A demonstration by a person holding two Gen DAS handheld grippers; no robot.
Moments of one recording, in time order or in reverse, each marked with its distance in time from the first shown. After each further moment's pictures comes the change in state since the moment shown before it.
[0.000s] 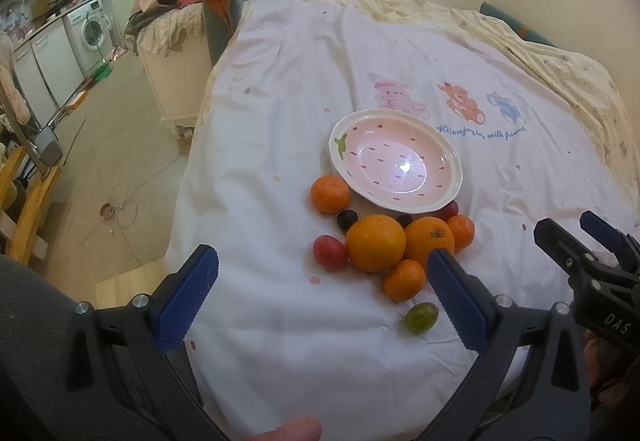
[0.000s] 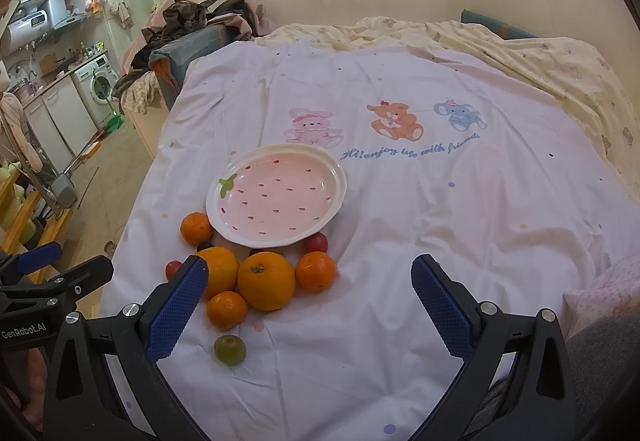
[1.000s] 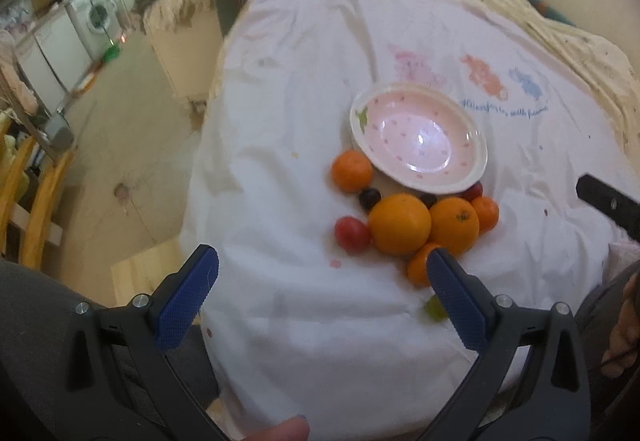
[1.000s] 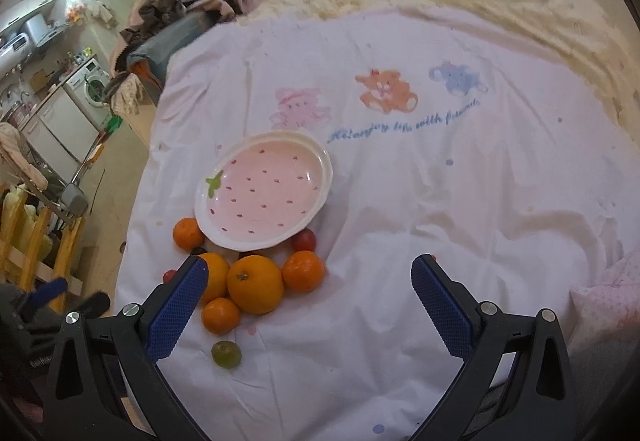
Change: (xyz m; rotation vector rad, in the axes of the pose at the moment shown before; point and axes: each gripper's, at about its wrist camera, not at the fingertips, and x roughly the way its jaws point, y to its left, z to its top) left arm 0.021 0.004 0.006 -0.005 0.146 0.052; right arm 0.024 -0.039 0.030 0.123 0.157 0.065
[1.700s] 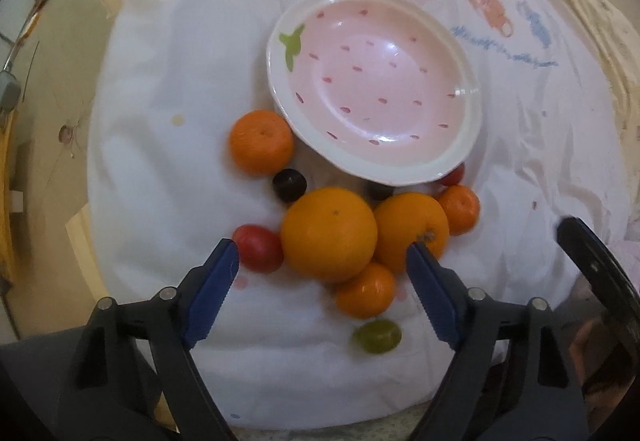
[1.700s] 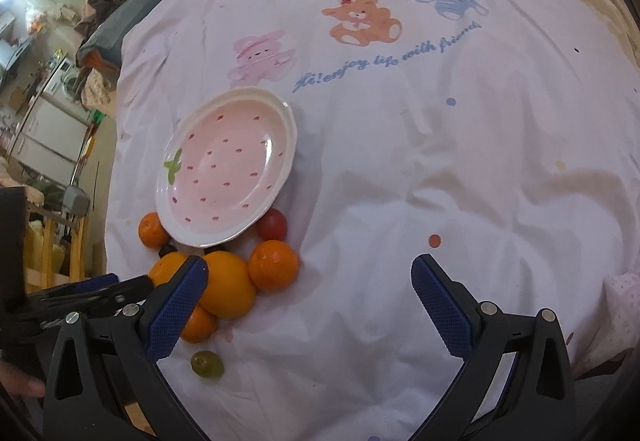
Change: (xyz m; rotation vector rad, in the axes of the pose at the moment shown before) left arm 0.106 -0.053 0.060 -0.011 0.437 -0.118; right arm 0.060 -0.047 0.018 0.154 0.211 0.029
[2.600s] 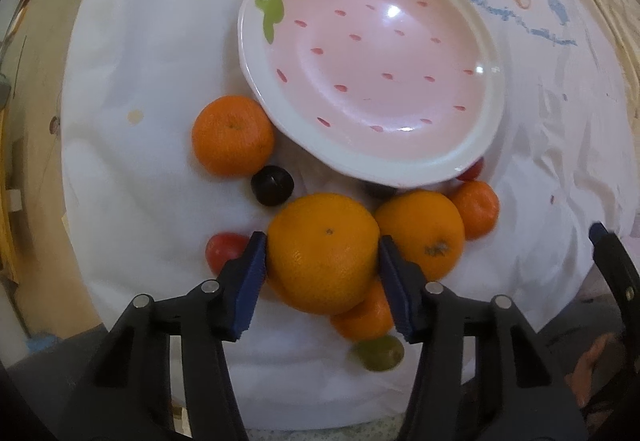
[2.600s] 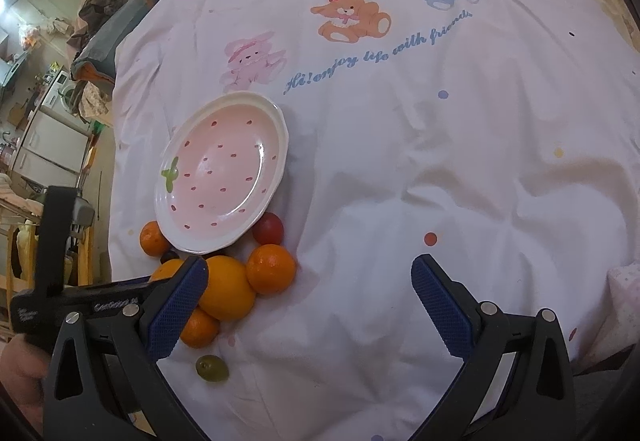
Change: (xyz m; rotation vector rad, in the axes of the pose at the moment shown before) left arm 0.027 -0.007 0.017 0.029 0.108 -0.006; right arm 0.001 -0.006 0.005 0.036 0.011 0.012
